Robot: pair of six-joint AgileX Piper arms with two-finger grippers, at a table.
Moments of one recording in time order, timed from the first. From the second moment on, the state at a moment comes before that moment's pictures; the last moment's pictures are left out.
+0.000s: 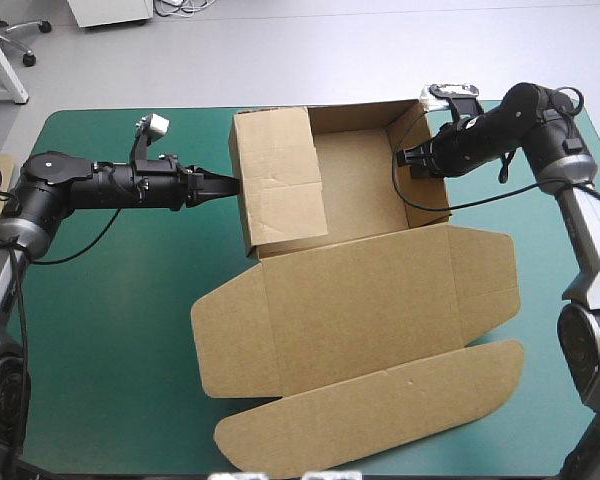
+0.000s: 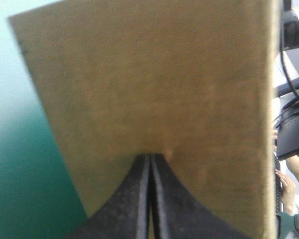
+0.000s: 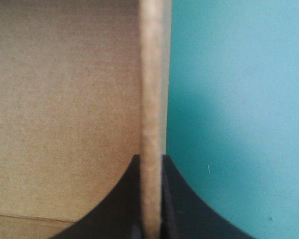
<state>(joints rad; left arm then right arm) 0.02 1.60 -1.35 -1.24 1.20 0.78 0.11 1.82 -1.83 0.44 1.15 -0.25</state>
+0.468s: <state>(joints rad) 0.00 1.59 -1.35 -1.25 1.20 0.76 0.12 1.83 -1.83 0.41 1.16 -0.24</state>
